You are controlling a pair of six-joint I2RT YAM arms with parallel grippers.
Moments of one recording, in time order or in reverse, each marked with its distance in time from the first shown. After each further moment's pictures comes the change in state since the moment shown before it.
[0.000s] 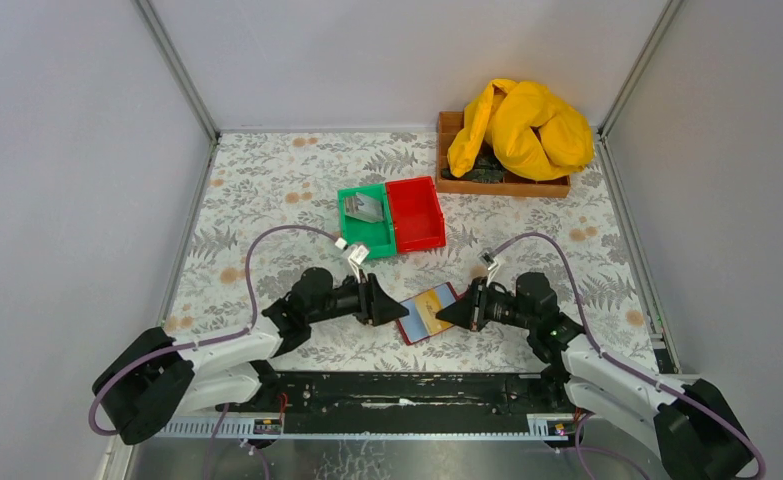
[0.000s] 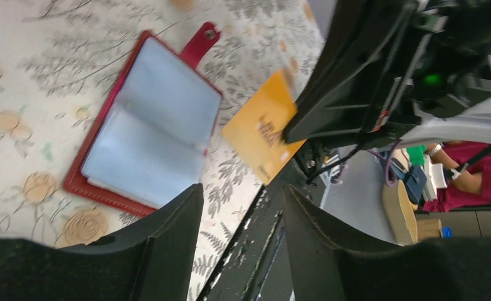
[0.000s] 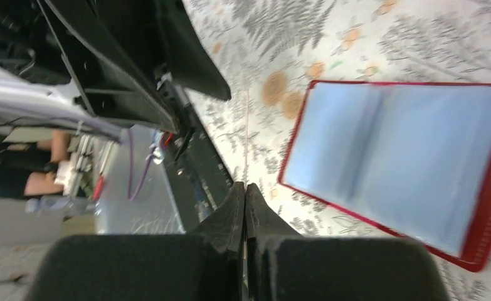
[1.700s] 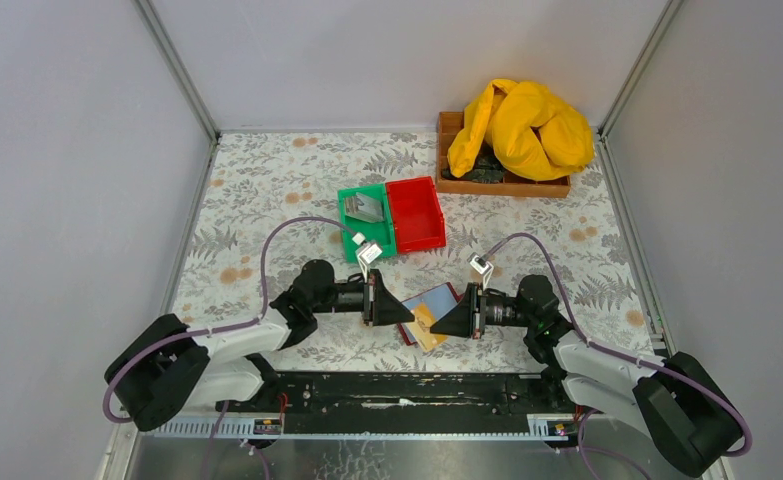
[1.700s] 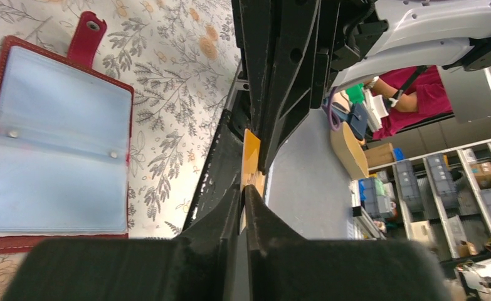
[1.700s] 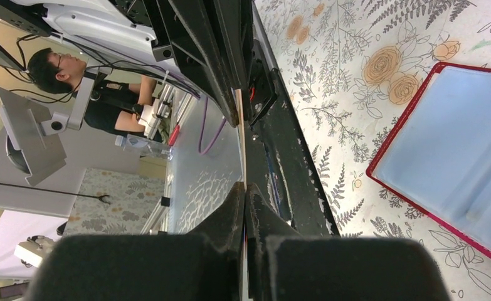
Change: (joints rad) left arm 0.031 0.072 0.066 0.163 0.326 0.004; right arm -0.001 0.170 -0.056 0.431 -0.330 0.203
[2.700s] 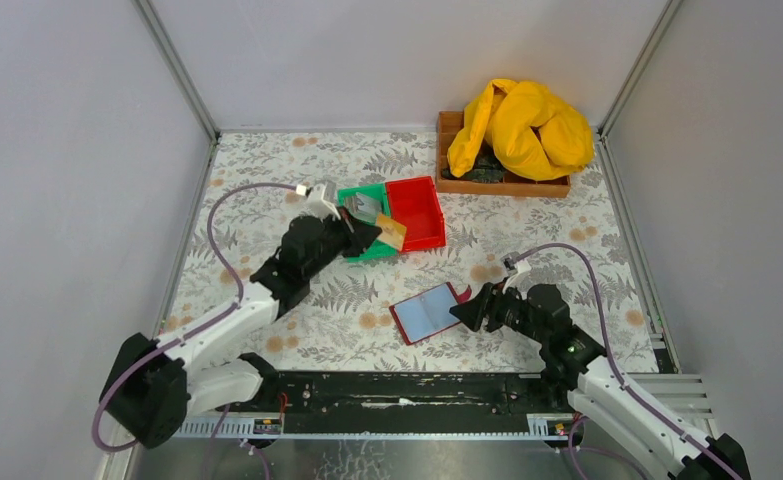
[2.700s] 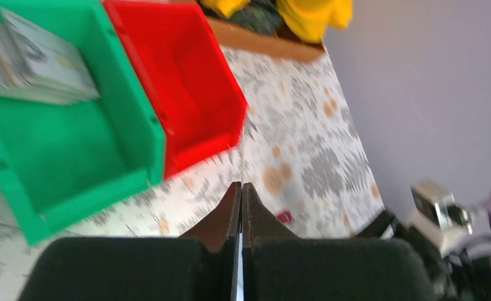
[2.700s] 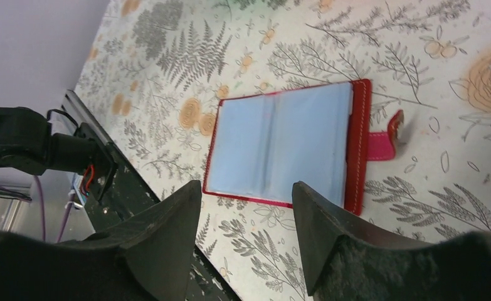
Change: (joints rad) left arm 0.155 -0.103 0.259 -0.446 -0.637 0.068; right arm -0.003 -0.487 0.029 -0.746 0.575 -0.304
